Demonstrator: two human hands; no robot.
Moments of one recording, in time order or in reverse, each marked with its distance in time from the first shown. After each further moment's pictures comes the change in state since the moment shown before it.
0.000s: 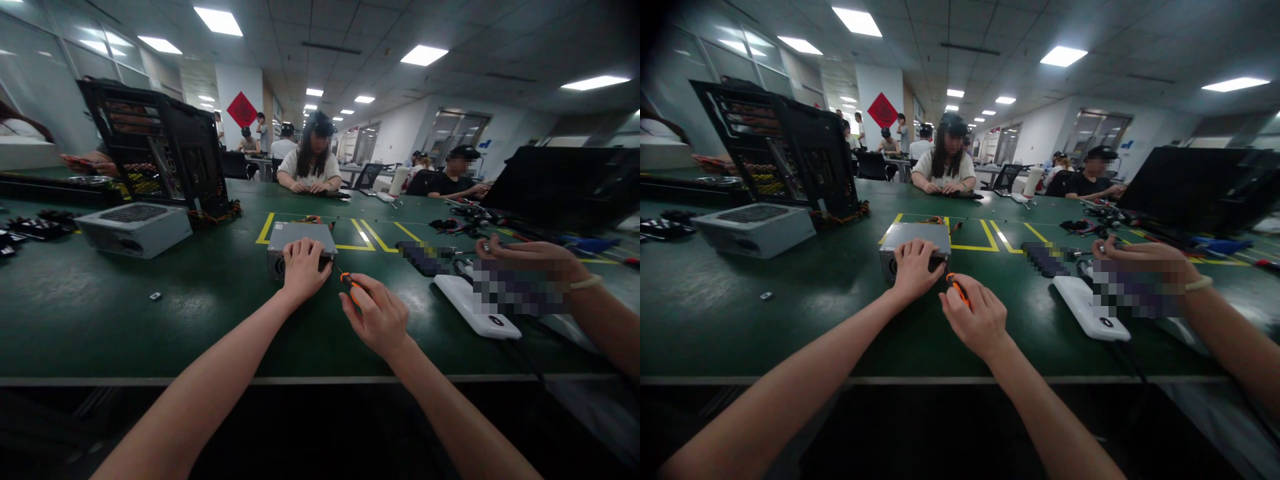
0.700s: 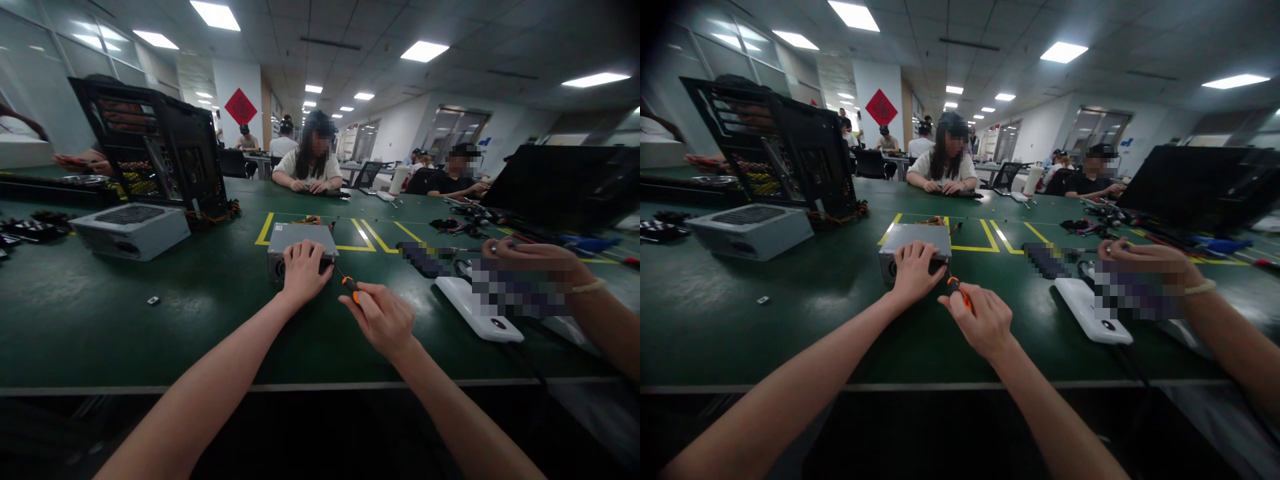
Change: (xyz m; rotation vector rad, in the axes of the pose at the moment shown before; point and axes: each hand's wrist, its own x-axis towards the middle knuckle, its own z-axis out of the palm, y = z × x) left_hand 0.002 -0.002 -0.001 0.003 -0.030 0.007; right_hand -0.002 0.007 0.001 -0.037 -0.014 -0.033
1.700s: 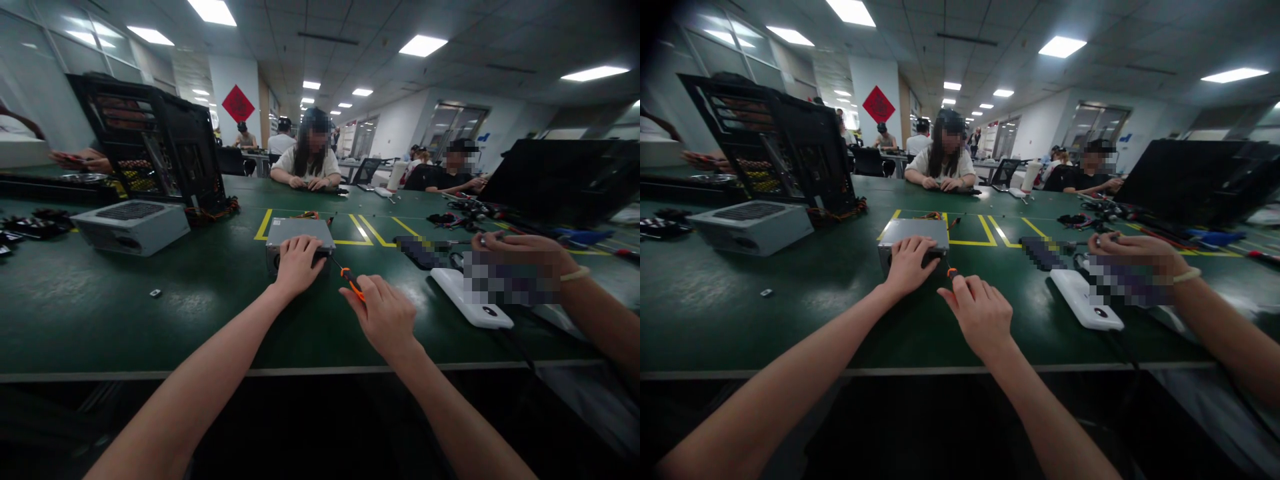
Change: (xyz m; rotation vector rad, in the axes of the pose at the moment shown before) left_hand -0.004 -0.012 -0.004 -0.043 -0.018 0.102; right_hand 0.010 -0.019 -0.022 -0.113 -0.168 0.176
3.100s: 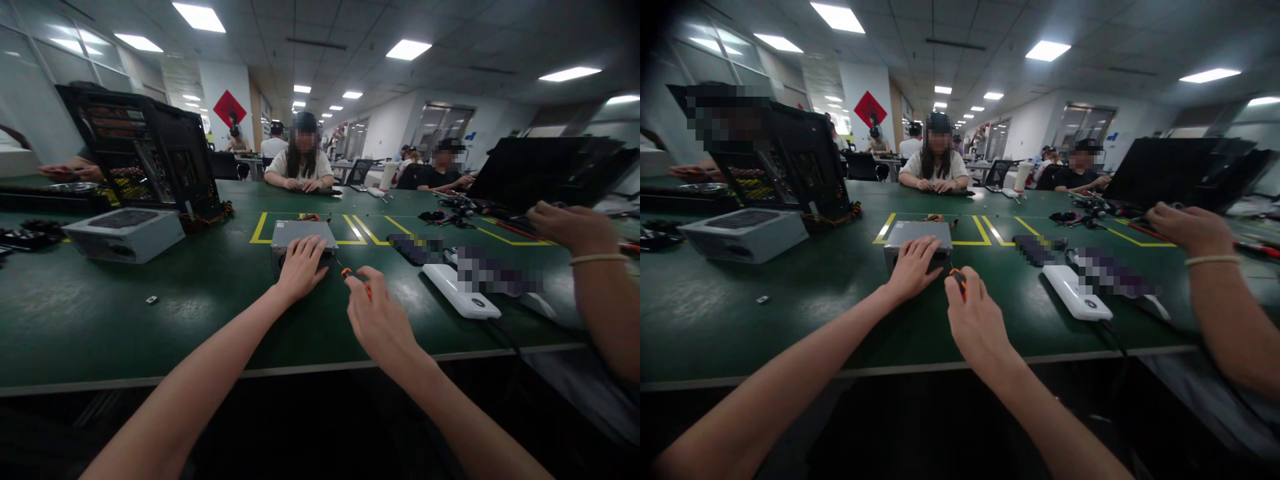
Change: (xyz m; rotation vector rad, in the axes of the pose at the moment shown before) left_hand -0.001 0.008 -0.003 0.055 -0.040 0.216; right_hand 0.006 -0.008 -0.026 -0.114 -0.269 0.049
